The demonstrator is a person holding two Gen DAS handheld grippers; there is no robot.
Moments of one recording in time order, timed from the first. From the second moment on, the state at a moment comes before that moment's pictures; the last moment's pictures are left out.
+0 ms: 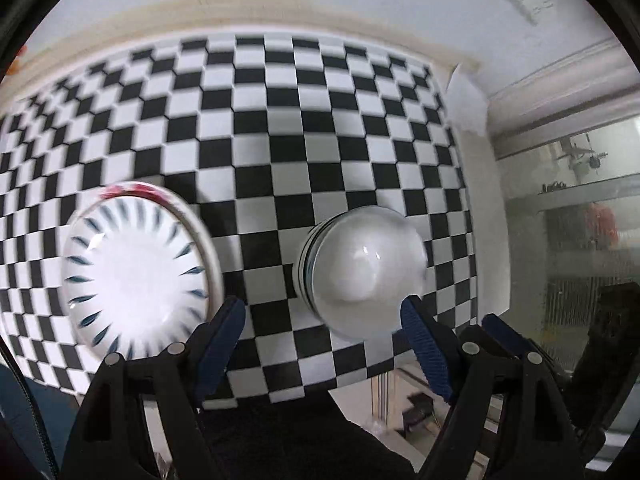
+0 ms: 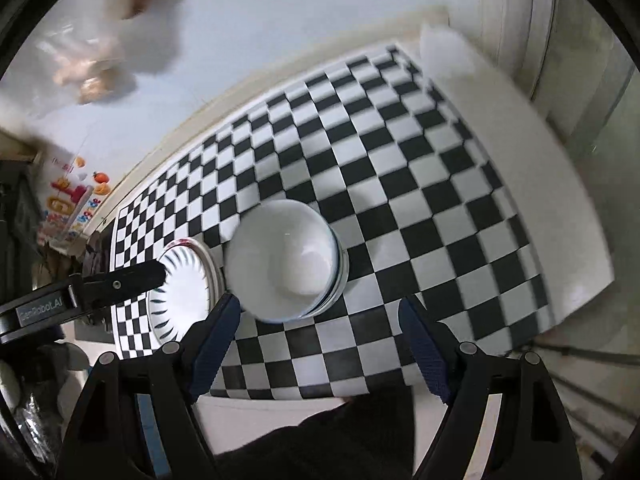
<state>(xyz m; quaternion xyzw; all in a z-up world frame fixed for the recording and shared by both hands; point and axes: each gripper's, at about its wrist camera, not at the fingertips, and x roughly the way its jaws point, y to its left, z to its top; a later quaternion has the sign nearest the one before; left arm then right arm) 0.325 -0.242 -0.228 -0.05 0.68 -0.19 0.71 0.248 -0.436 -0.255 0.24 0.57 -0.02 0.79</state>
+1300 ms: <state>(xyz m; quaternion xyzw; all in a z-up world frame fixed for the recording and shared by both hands) 0.365 -0.275 -0.337 -0.04 0.72 -0.25 0.64 0.344 -0.422 -0.429 0.34 0.64 0.08 0.68</state>
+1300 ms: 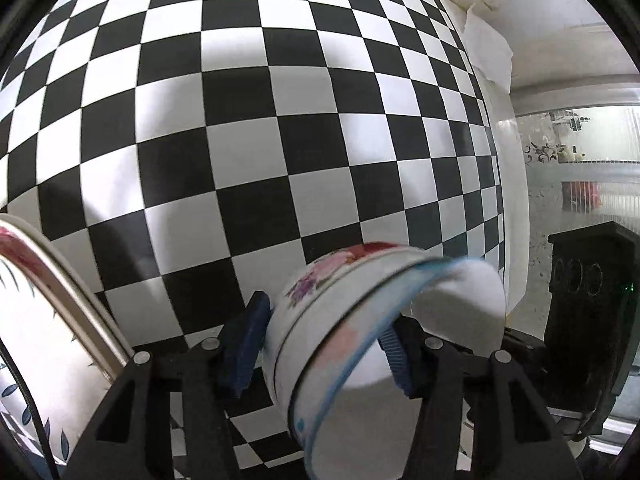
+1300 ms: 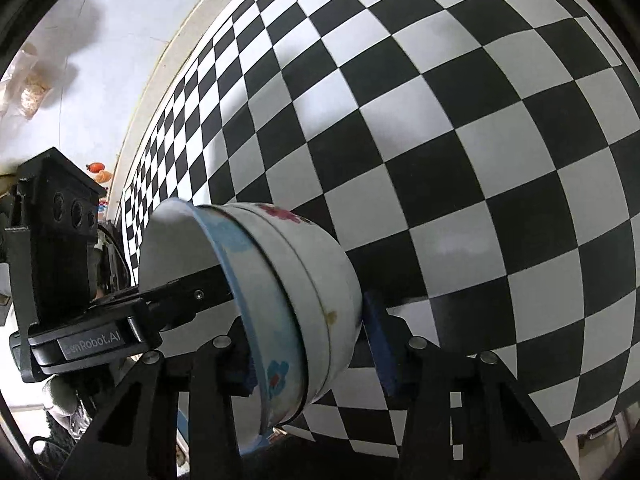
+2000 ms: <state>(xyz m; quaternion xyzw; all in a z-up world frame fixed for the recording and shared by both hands) 0.367 -0.225 -0.287 -0.06 0.72 -0.21 0.66 0.363 -0.376 -0.396 0.35 0.66 0.11 0.66</state>
